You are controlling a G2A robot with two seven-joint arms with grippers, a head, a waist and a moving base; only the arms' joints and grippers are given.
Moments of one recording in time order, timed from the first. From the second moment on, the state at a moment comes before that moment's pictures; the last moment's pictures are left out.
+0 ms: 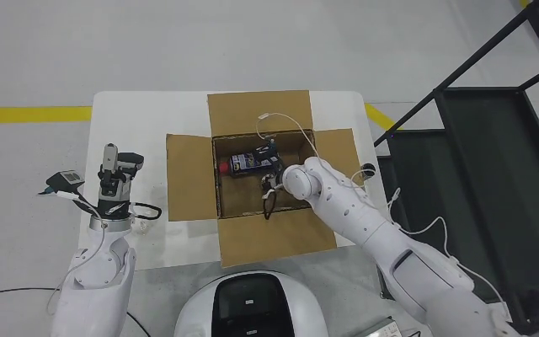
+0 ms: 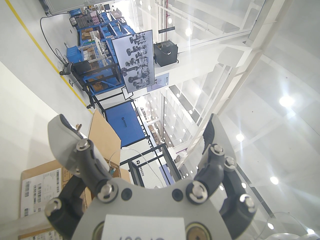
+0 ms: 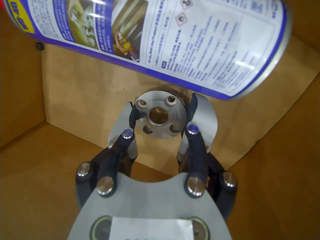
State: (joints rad) left arm 1.53 -1.27 -1.55 -1.65 -0.12 -0.60 -0.12; right arm -0.79 -1.32 0.72 -1.07 -0.74 0.08 0.83
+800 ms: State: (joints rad) left arm 1.53 -1.27 -1.55 -1.65 -0.12 -0.60 -0.12; right arm -0.93 -1.24 0.92 -1.34 -0.79 -0.02 0.98
